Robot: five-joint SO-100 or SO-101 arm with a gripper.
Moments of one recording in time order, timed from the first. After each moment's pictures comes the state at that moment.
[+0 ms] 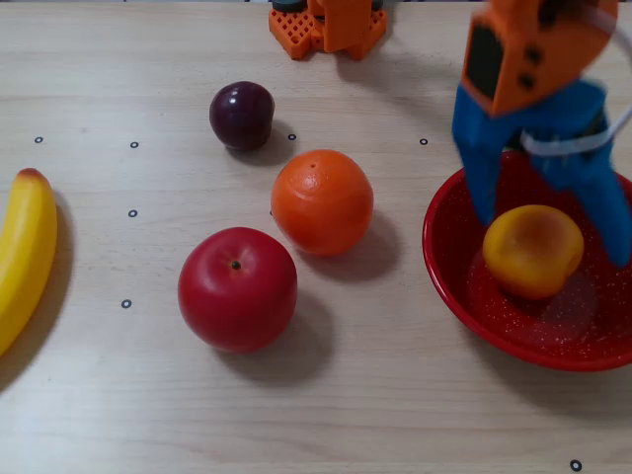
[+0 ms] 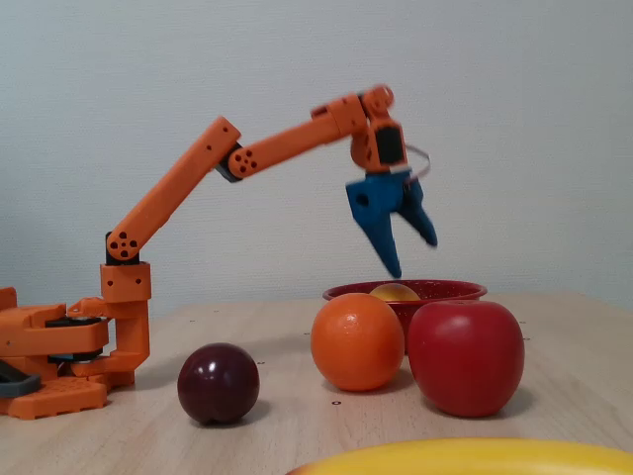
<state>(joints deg) -22.1 48.3 17.2 104.4 -22.7</state>
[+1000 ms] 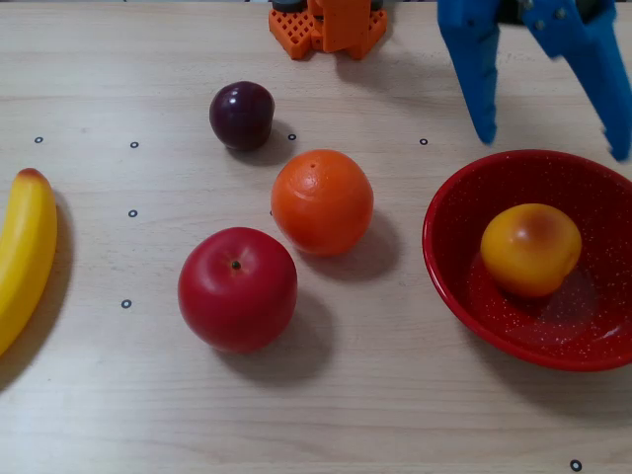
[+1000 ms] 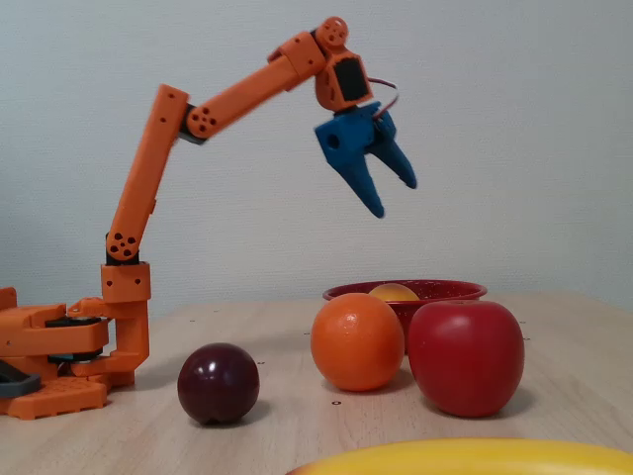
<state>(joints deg) -20.7 74.3 34.6 104.4 -23.1</state>
